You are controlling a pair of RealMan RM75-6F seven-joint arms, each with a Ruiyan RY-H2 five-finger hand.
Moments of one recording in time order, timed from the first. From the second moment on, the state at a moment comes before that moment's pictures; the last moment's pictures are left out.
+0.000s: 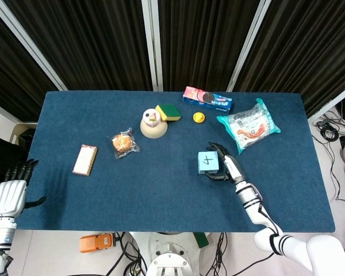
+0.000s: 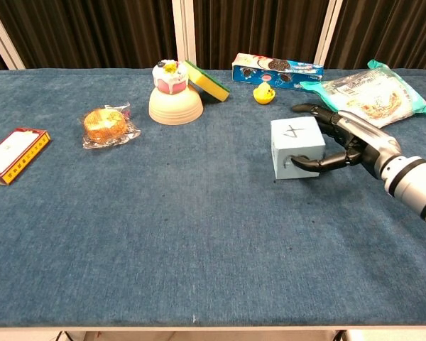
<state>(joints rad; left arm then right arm) -0.09 -1.30 -0.04 -1.36 1.43 1.40 -0.03 0.56 -1.87 0.09 -0.88 -1.47 1.11 0.85</state>
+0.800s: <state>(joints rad) -0.11 -1.29 -0.05 -1.39 1.44 1.41 -0.02 0.32 -1.26 0.06 -1.58 -1.44 1.39 0.08</state>
